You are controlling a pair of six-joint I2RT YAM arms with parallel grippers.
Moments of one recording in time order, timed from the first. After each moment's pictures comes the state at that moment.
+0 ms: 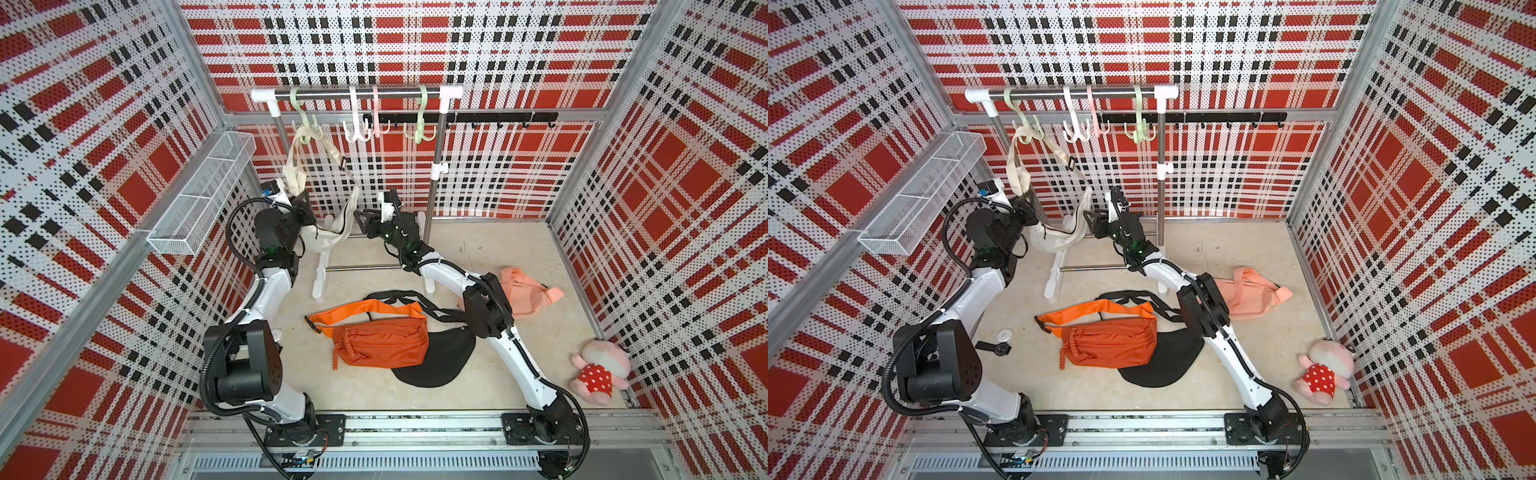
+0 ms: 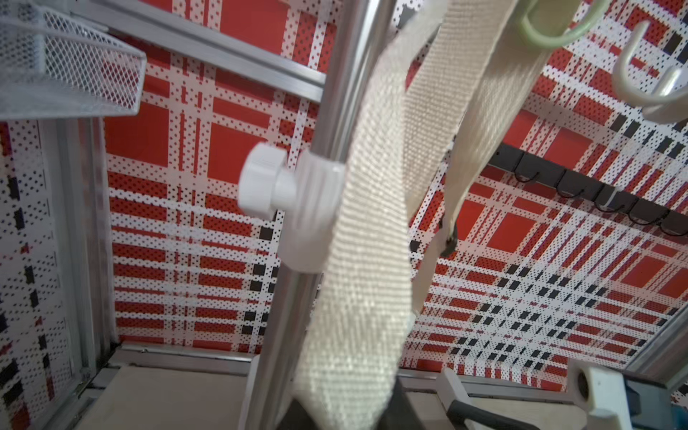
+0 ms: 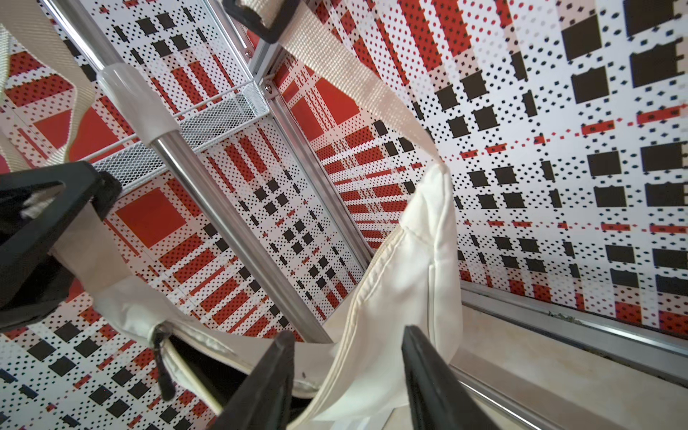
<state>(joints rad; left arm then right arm) 0.12 1.56 1.21 0.50 0.23 -0.32 0.67 2.59 2.27 0.47 -0.20 0.53</state>
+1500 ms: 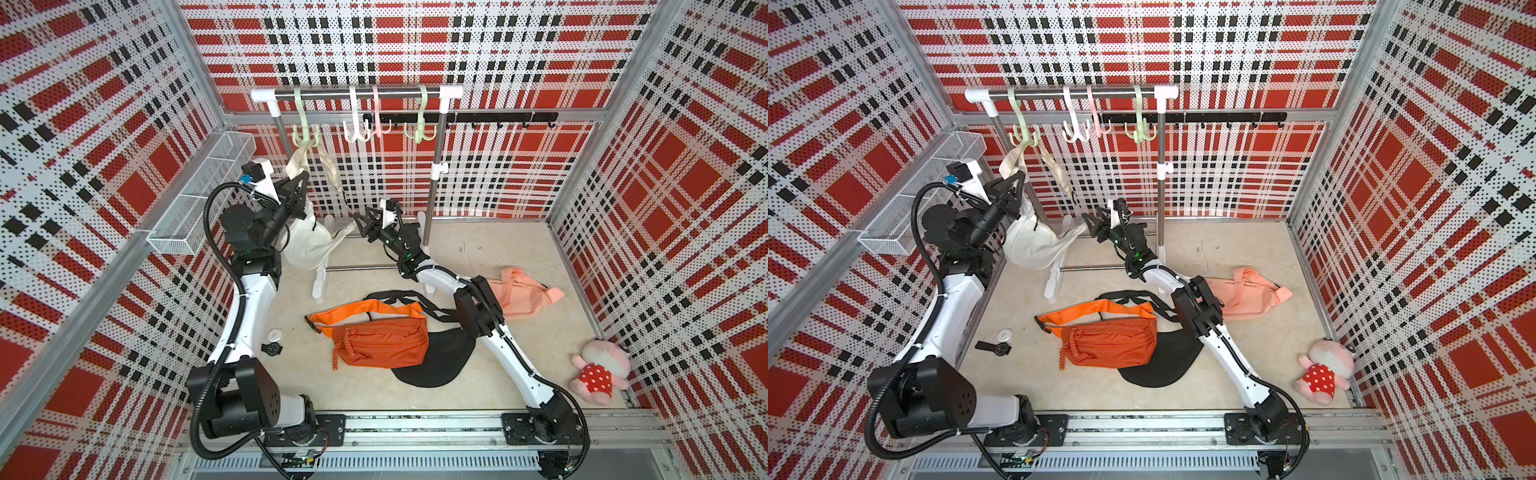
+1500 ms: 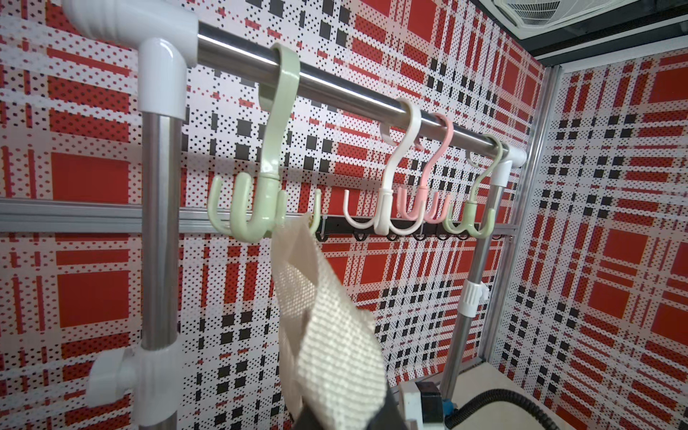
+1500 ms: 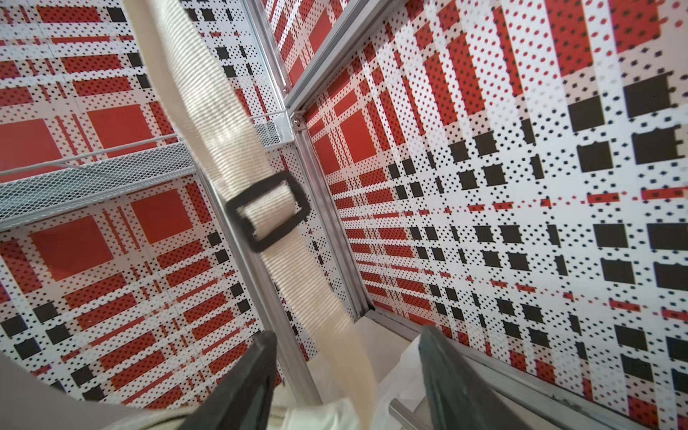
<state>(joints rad) 0.18 1.39 1.25 0.55 0.64 -0.40 0.66 2.75 2.34 0.76 -0.21 0.42</state>
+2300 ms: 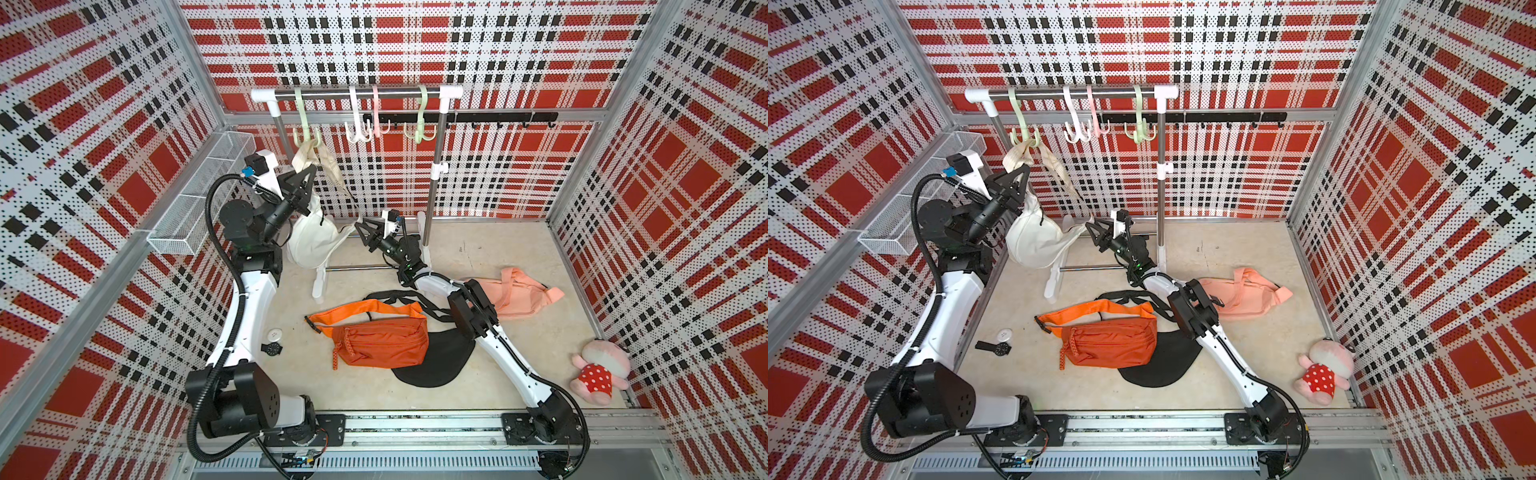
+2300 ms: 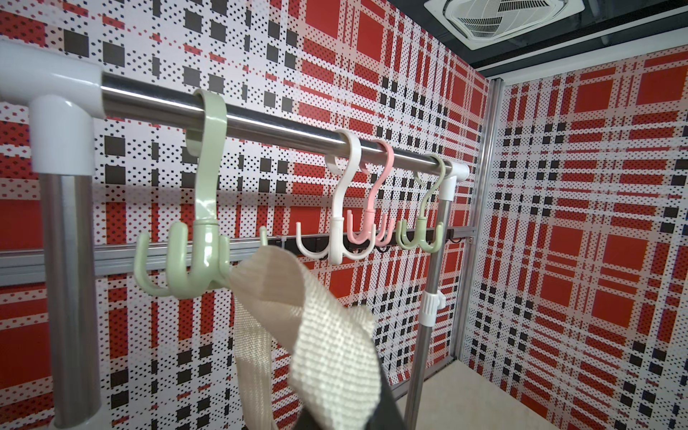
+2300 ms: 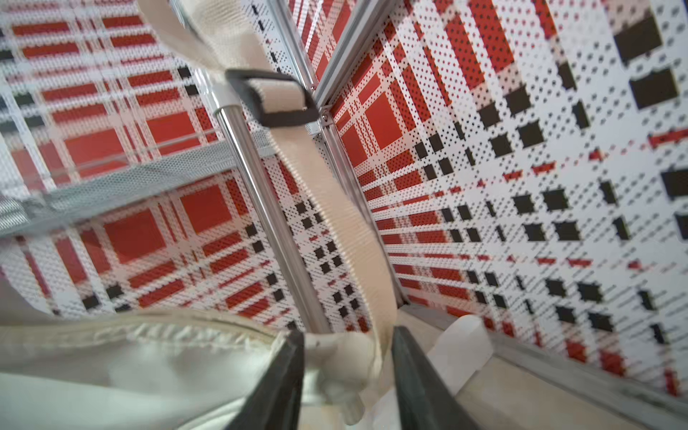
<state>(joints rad) 0.14 1.39 1.32 0.55 0.70 -0.41 0.67 2.86 2.36 0.94 -0.31 0.56</state>
